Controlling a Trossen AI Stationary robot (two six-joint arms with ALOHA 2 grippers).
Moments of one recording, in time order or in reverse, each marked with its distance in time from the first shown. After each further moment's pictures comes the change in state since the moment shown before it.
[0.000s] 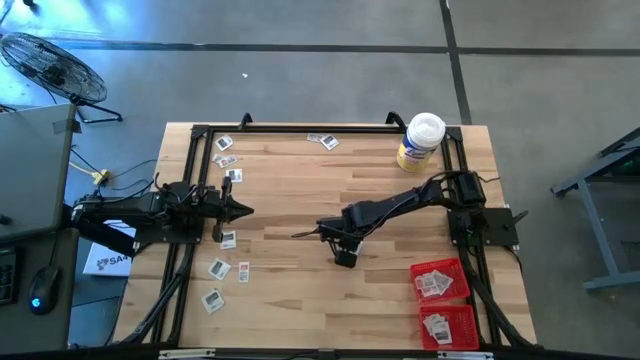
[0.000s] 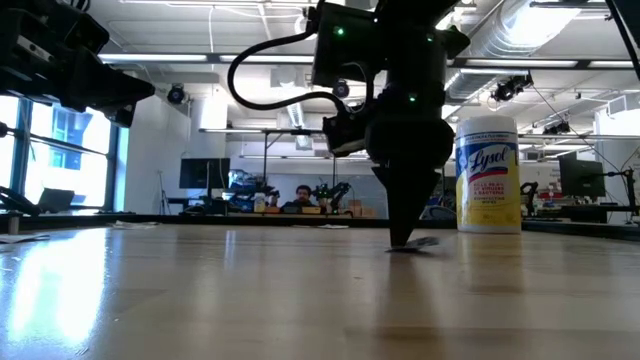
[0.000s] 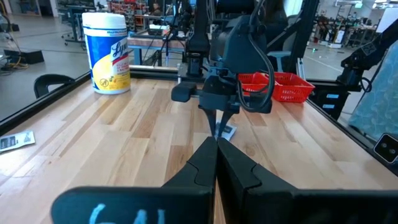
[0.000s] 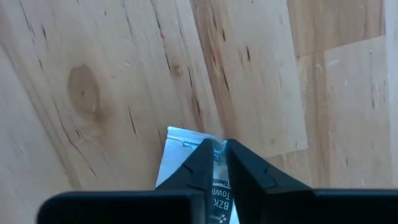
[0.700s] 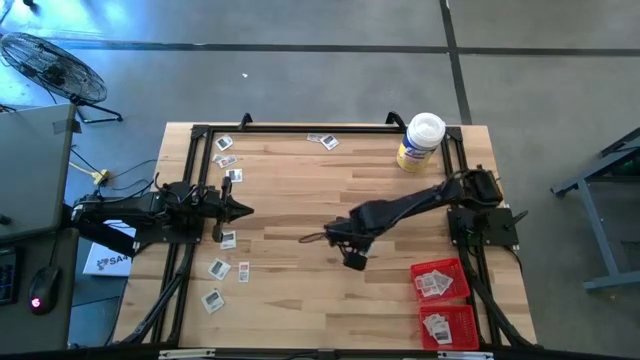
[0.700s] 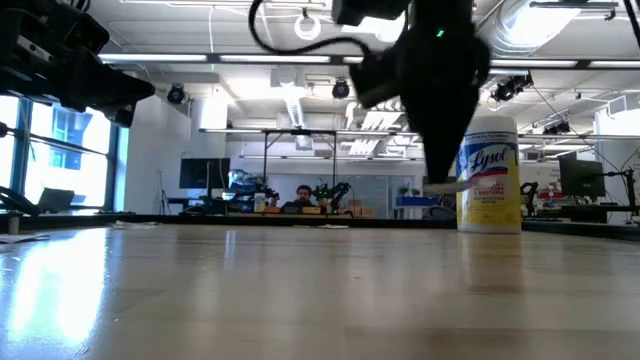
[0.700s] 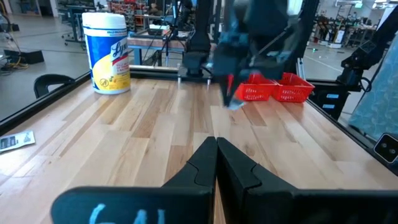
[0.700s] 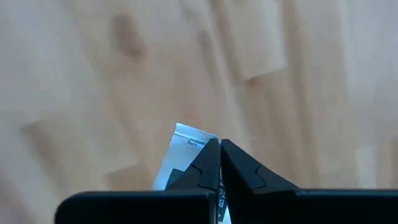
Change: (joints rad) left arm 0.000 0.000 0.000 0.000 0.000 0.000; right arm 0.069 -0.195 0.079 -0.225 -0.024 0.156
